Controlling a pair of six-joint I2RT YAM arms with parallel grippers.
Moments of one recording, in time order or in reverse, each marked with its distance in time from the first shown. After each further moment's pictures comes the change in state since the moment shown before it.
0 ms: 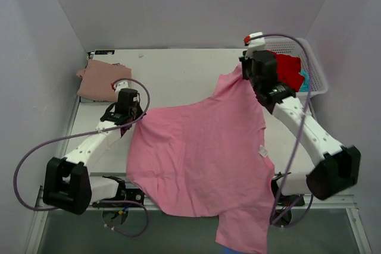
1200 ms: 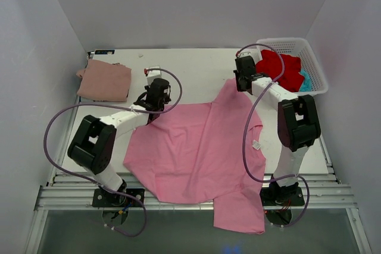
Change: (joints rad) left arm -0.234 0.408 0.189 0.452 -0.270 0.122; right arm -0.125 0.580 0.111 -0.119 0.031 0.130
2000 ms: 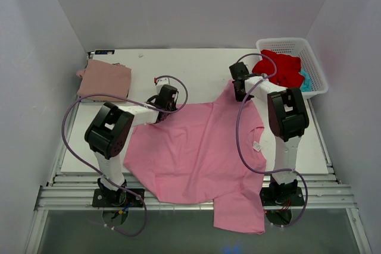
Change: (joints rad) left arm -0.016 0.263 0.044 -0.051 0.183 -0.111; right arm 0.002 0.198 0.078 -0.203 0.017 0.091
